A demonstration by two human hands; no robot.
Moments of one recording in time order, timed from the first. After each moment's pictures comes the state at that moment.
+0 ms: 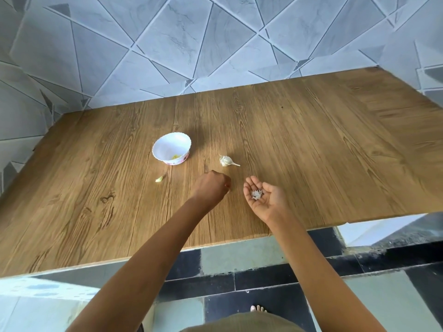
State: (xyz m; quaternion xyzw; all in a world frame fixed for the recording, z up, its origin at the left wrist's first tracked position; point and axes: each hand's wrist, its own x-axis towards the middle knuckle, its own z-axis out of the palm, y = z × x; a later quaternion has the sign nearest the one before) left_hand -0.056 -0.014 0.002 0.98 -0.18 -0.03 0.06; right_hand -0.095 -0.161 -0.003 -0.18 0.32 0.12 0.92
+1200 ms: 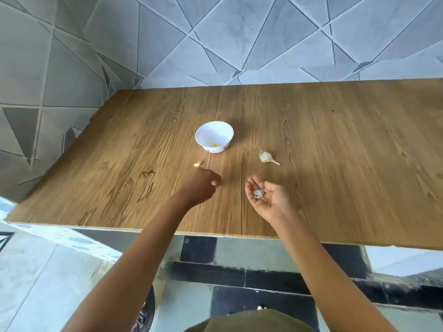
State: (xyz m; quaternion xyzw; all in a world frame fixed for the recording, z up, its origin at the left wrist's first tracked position) left_hand -0.091 0.085 0.019 0.98 -0.09 -0.04 0.17; right_hand -0.094 -0.095 0.004 -0.21 0.29 0.21 0.91
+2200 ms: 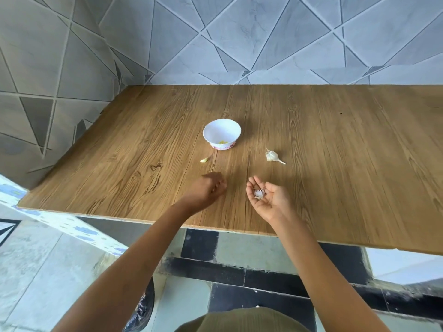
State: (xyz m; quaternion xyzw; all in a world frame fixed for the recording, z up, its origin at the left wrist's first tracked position) left_hand -0.115 0.095 -0.004 0.97 -0.14 0.02 0.21; right_hand -0.103 -0.089 0.005 -0.22 0.29 0.23 0.90
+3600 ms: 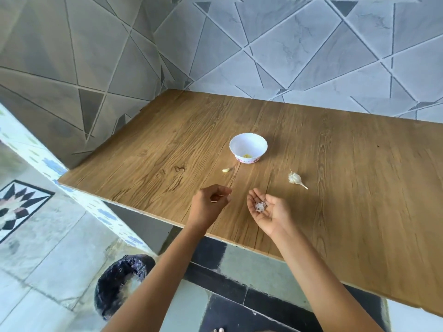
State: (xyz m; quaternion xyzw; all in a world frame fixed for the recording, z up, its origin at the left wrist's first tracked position) left_hand -0.152 0.085 0.002 0.85 0.16 0.14 0.49; right_hand -0.094 -0.061 0.016 -0.29 0.26 0.31 0.87
